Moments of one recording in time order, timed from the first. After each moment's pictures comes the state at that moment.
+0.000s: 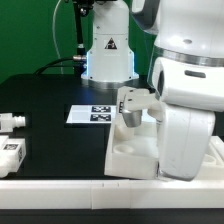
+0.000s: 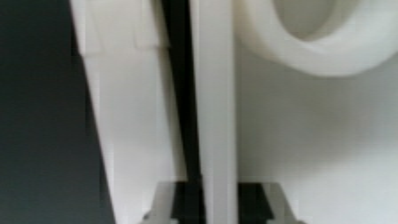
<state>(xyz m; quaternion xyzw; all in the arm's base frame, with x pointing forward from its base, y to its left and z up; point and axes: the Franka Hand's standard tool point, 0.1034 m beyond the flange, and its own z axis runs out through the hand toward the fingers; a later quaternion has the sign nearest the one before) 0.654 0.042 0.031 0.76 0.65 -0.04 0.05</state>
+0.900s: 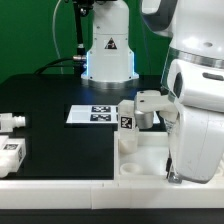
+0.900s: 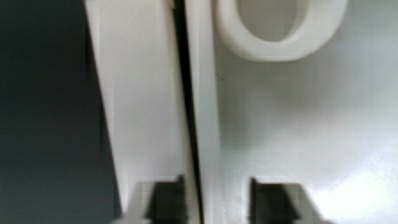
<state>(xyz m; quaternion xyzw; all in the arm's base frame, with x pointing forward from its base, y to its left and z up) 0.657 0.047 0.031 0.75 0.66 -0.05 0.07</state>
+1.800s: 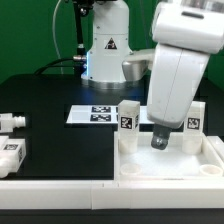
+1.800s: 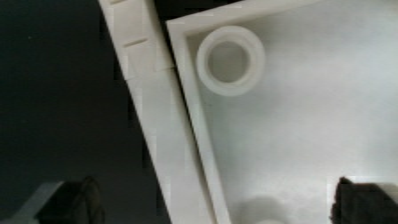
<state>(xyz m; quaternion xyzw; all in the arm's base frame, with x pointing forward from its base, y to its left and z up) 0.650 0.029 0.087 0.80 0.59 -0.05 0.07</state>
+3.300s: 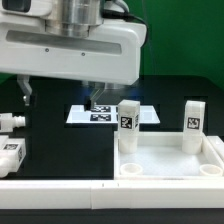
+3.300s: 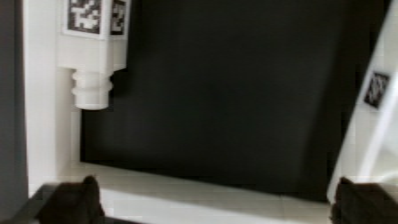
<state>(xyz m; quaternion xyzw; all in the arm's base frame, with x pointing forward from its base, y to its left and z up) 0.606 -0.096 0.116 1.00 0.03 -0.01 0.07</state>
